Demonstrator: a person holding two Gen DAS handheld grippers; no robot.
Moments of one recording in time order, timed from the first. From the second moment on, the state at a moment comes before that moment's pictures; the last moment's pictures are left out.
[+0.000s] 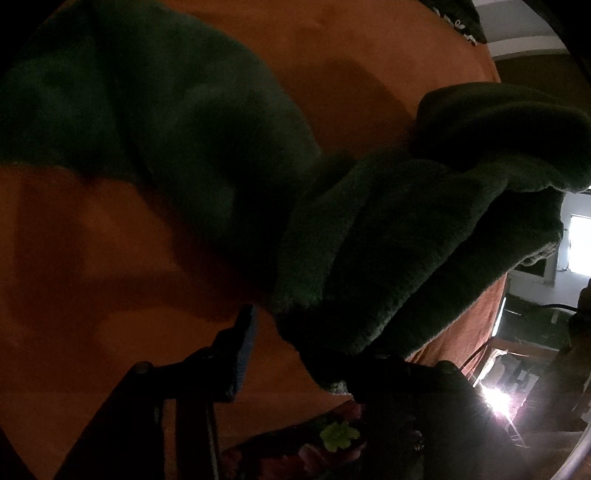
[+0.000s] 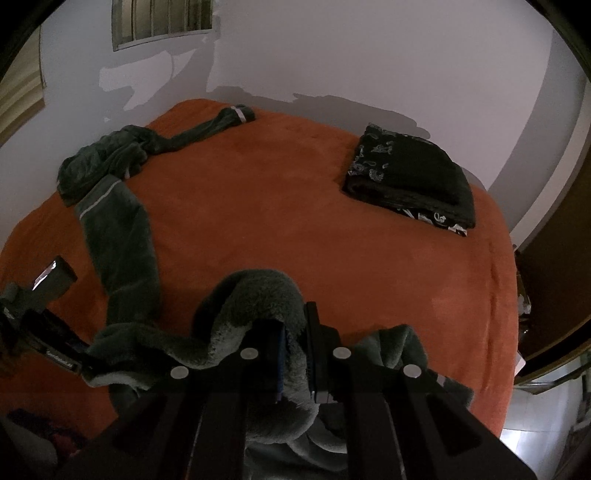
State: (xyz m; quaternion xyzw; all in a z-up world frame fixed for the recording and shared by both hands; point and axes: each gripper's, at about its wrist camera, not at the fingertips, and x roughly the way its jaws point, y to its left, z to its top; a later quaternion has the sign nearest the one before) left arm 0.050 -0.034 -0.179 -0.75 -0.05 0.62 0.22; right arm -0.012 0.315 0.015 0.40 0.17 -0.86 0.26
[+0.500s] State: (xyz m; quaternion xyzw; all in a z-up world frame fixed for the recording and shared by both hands) left arm 0.049 -0.026 -0.182 -0.73 -0.02 0.63 0.26; right arm -0.044 0.332 -0.024 0.45 0.17 -0.85 0.22
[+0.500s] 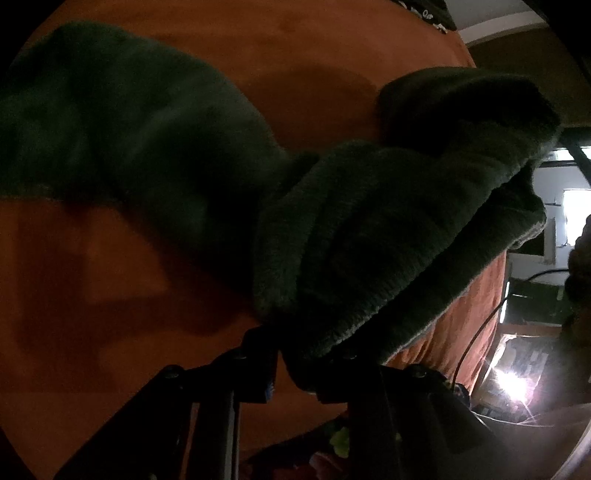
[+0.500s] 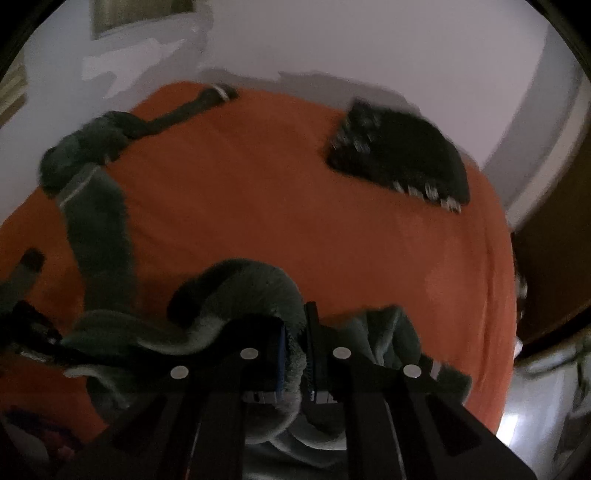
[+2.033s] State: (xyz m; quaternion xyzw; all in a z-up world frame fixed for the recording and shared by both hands) left arm -0.236 0.025 0.493 -0.18 -0.12 0.96 0.16; right arm -0.219 0.313 0.531 0.21 -0.05 -0.96 0.16
